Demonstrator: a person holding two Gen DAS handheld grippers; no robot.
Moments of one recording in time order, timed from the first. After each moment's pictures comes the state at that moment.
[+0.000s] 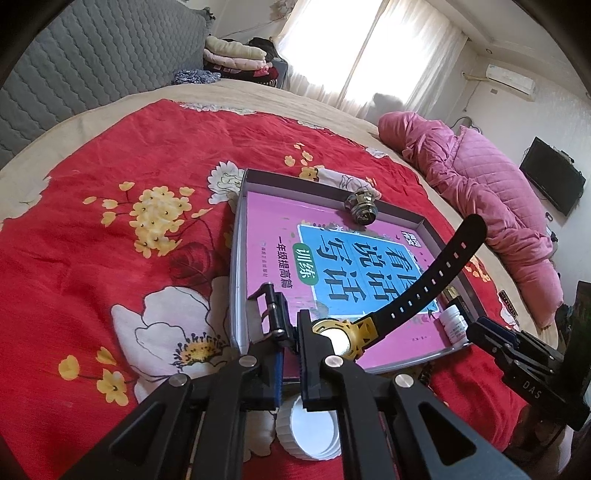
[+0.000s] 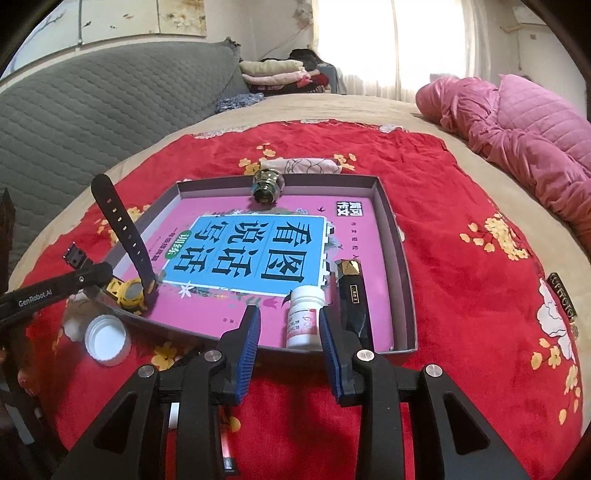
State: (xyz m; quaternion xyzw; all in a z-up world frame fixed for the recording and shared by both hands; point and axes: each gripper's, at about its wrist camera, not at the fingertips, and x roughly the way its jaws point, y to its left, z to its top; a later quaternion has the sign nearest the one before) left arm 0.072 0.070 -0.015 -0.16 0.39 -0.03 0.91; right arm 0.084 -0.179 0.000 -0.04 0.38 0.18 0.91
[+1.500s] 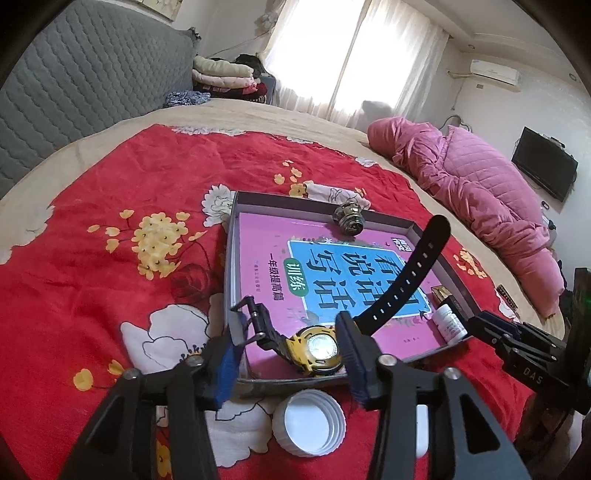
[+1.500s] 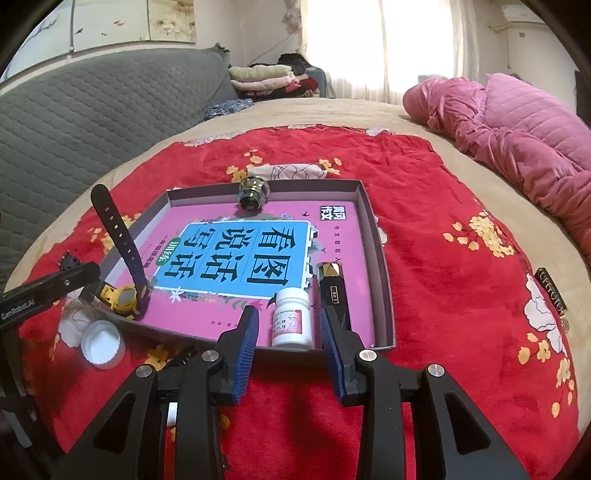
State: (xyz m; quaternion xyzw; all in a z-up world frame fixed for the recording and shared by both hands) left arm 0.063 0.064 0.003 -0.13 0.36 -0.04 0.92; right arm 0.081 -0.188 0.007 -0.03 0.38 0.16 0.91
